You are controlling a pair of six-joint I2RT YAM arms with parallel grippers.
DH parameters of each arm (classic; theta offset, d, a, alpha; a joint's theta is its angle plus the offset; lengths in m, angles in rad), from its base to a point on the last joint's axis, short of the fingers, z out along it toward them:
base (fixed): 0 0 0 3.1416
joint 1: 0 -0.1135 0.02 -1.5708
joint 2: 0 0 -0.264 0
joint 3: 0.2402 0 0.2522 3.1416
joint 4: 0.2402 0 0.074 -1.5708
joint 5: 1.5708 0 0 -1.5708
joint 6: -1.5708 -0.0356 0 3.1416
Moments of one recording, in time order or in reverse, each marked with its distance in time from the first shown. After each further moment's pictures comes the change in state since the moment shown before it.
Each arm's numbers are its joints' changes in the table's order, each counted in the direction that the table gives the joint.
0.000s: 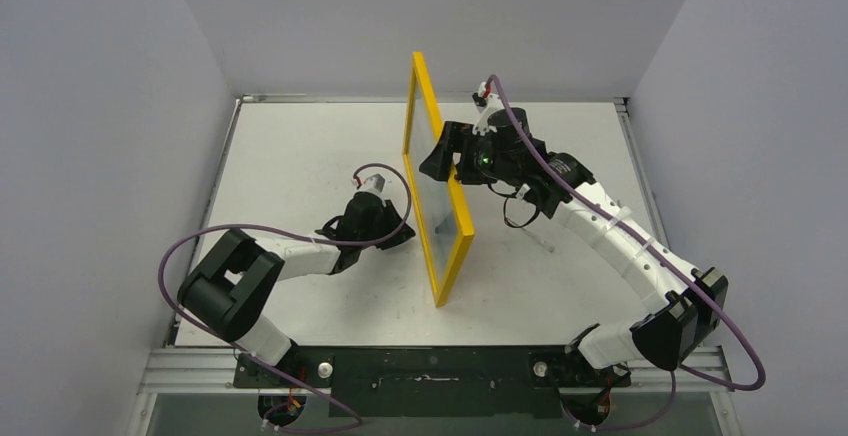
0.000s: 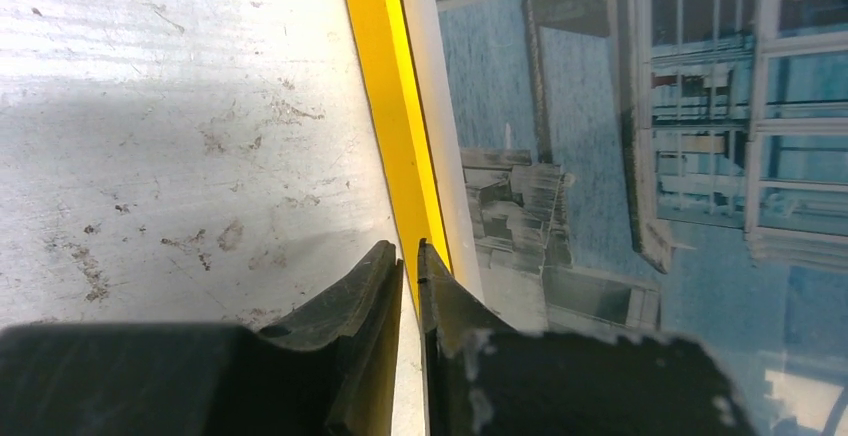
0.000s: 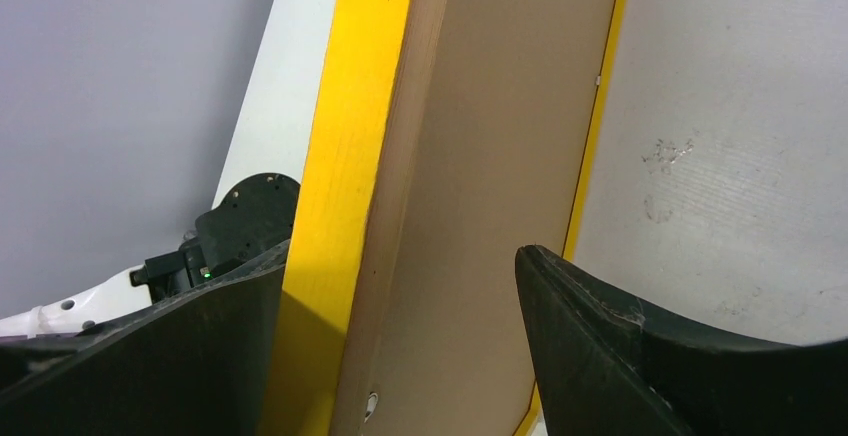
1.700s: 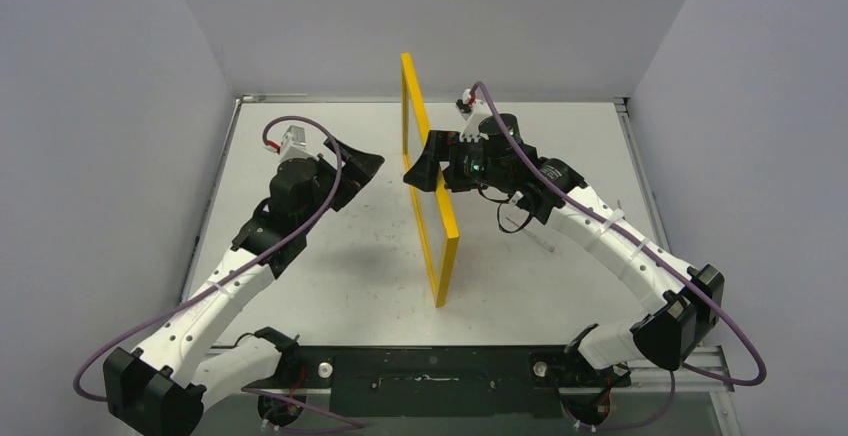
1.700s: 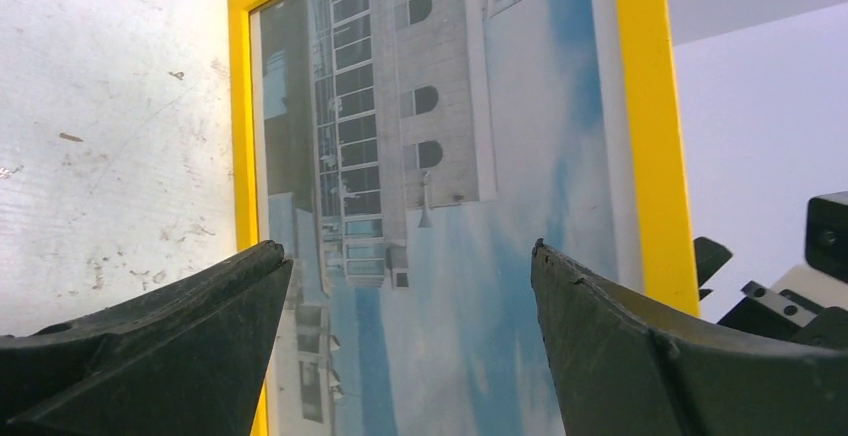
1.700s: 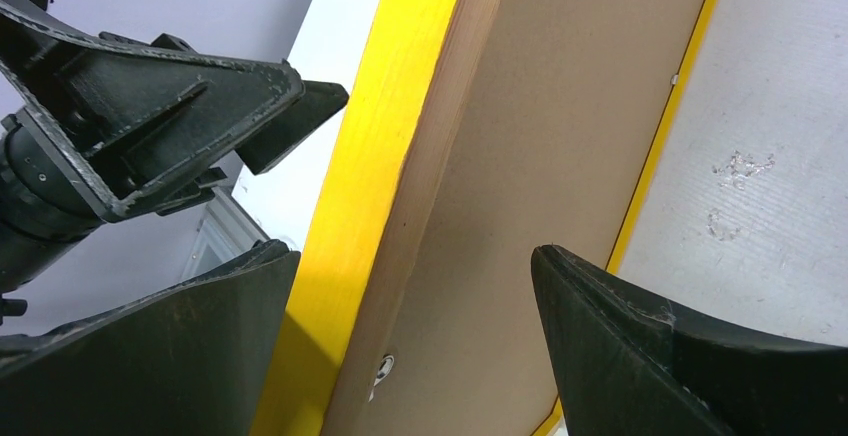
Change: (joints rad) left arm -0.129 0.580 0.241 0.488 -0.181 0.177; right arm -0.046 -0.001 -0.031 -0.073 -0.079 0.020
